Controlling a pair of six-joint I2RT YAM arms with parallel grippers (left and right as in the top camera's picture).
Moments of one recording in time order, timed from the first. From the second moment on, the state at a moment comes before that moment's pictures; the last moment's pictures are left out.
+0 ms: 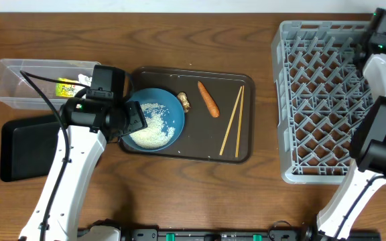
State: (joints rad) left arm -0.13 1.35 1.19 -1.09 -0.01 -0.48; right arm -0.28 2.23 1.77 -0.25 1.24 -0.24
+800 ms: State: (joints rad) left arm -0.13 1.35 1.19 -1.09 -0.01 -0.48; right arm -0.14 2.29 1.77 -0.65 1.14 0.00
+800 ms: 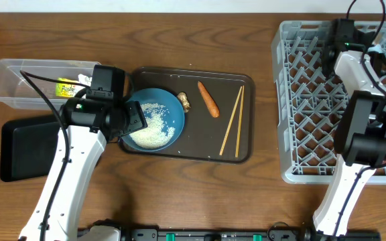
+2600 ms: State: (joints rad) left arm -0.13 1.35 1.19 -1.10 -0.01 -0.48; right arm 0.65 1.85 1.22 -0.78 0.08 0.72
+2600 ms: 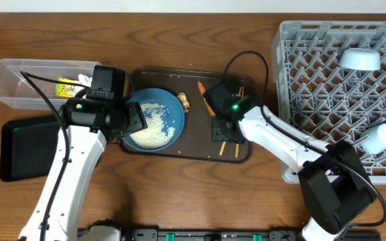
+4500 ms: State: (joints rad) left arm -0.13 1.35 1.19 -1.12 -0.01 -0.48; right arm 0.44 1.51 1.24 -0.90 0.06 0.44
